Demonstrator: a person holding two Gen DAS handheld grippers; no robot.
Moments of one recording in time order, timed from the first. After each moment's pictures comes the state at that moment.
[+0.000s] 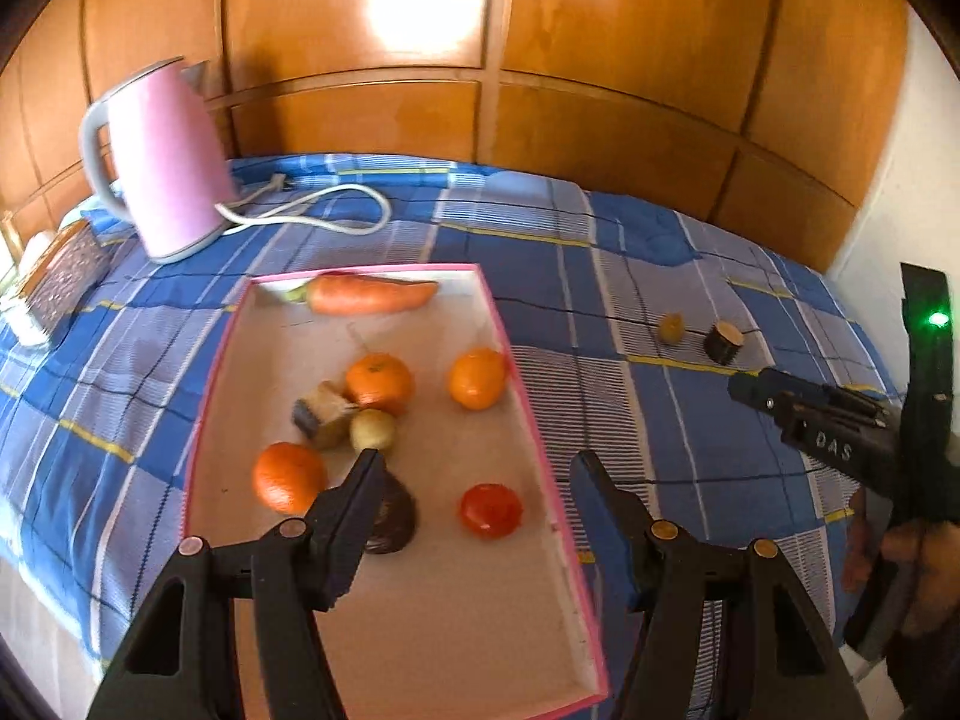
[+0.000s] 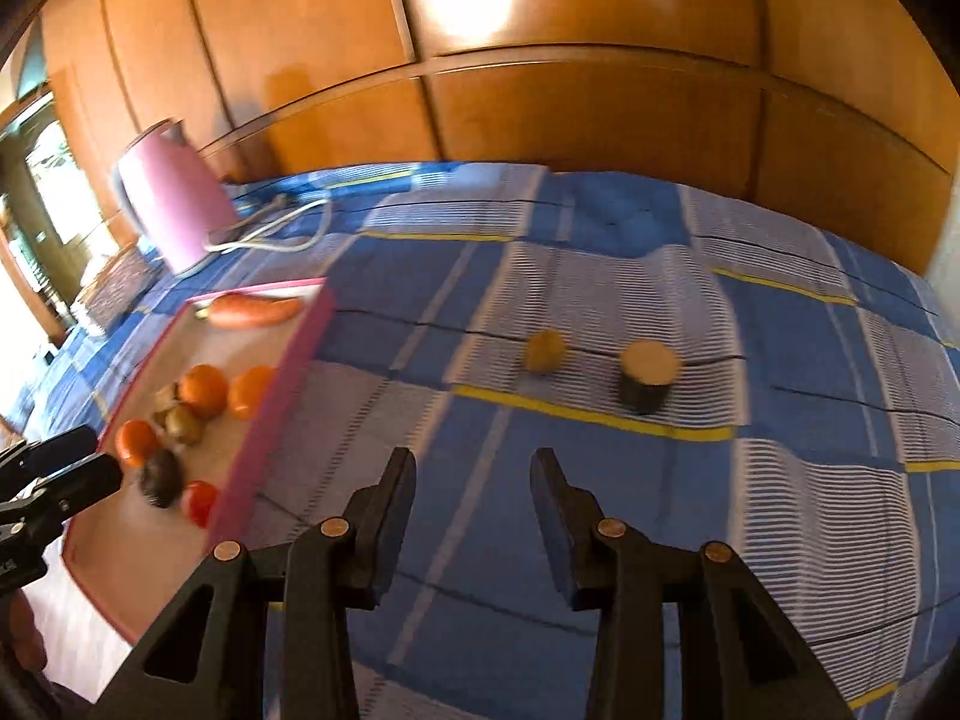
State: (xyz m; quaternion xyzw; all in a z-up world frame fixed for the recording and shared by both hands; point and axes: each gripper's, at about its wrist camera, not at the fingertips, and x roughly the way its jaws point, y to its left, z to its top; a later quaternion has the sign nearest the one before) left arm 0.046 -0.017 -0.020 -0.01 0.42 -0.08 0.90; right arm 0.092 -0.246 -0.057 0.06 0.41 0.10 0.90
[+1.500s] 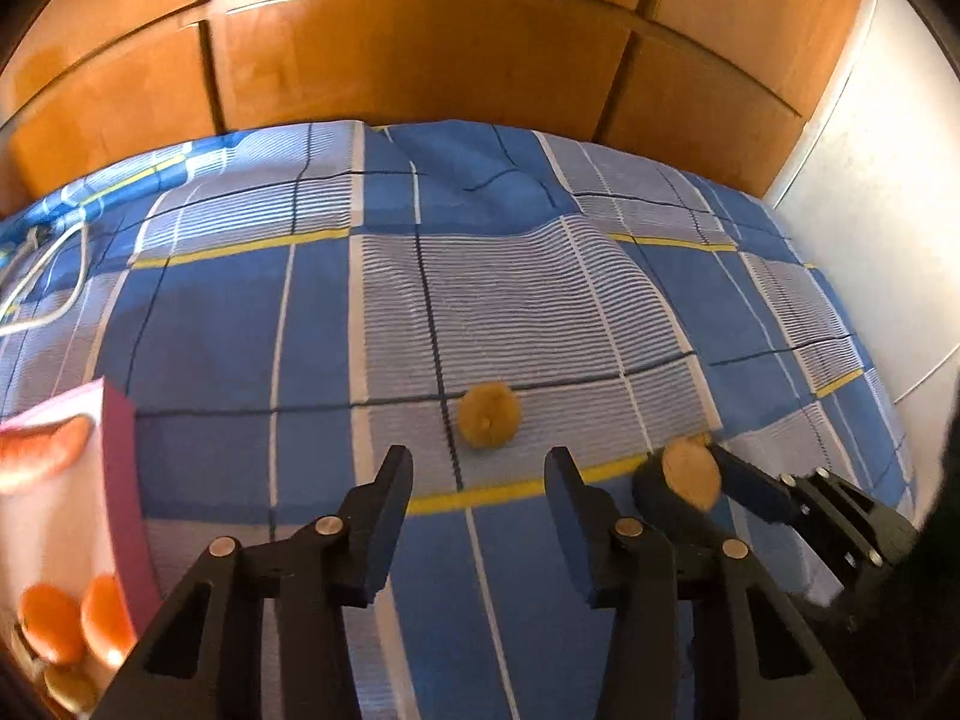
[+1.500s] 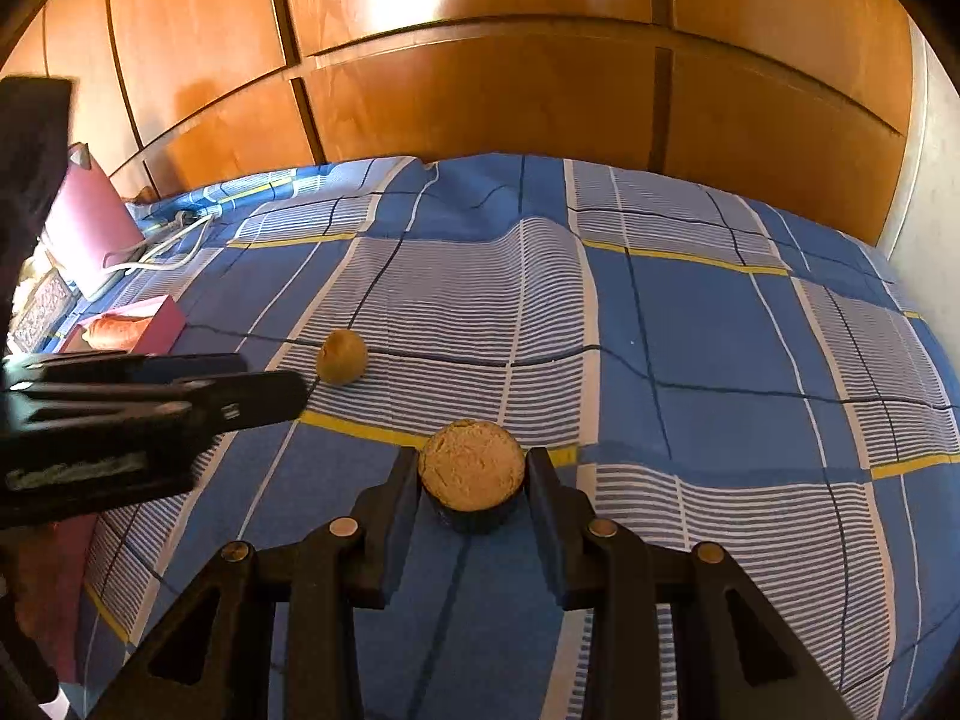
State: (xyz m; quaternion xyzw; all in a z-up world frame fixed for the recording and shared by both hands) left arm 0.192 -0.189 -0.075 0.04 0.49 -0.21 0.85; right arm 0.118 -0.302 -0.095 0.06 0.41 0.04 0.91
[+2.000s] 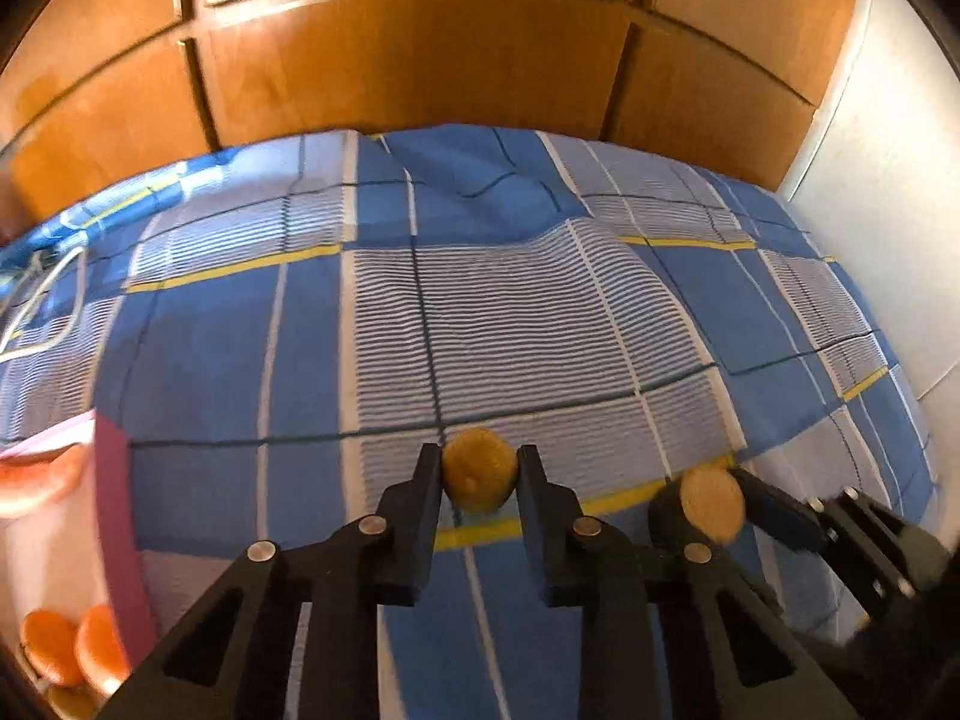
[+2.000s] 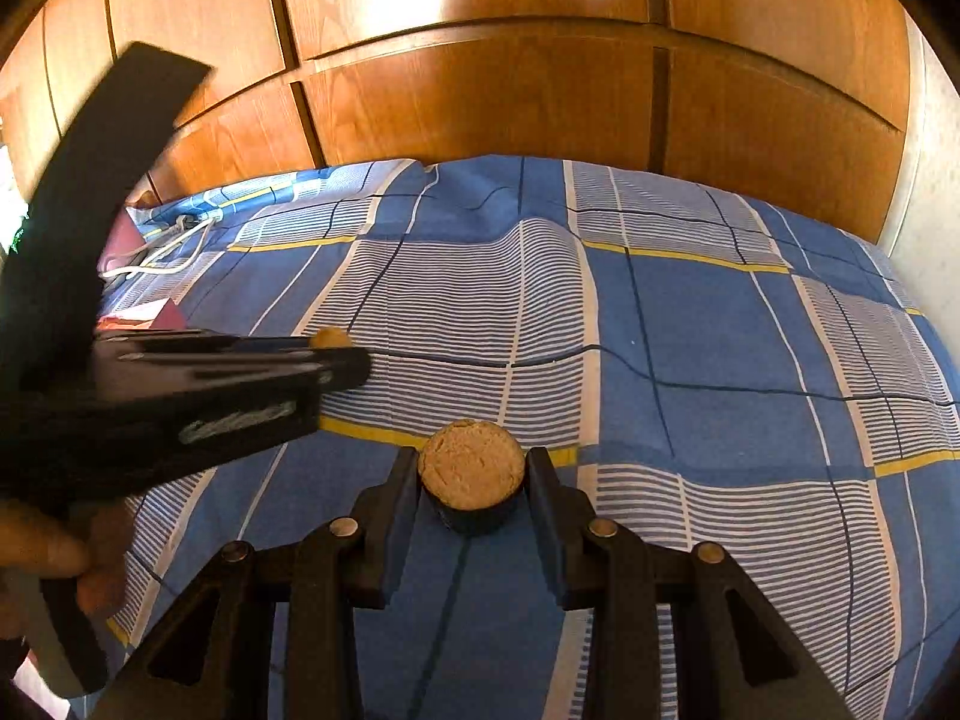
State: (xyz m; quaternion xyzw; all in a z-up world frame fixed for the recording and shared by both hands) left arm 0.193 -0.196 -0.076 0.05 0.47 -0.20 0.86; right arm 0.117 -0.303 -0.096 0.06 0.40 0.04 0.91
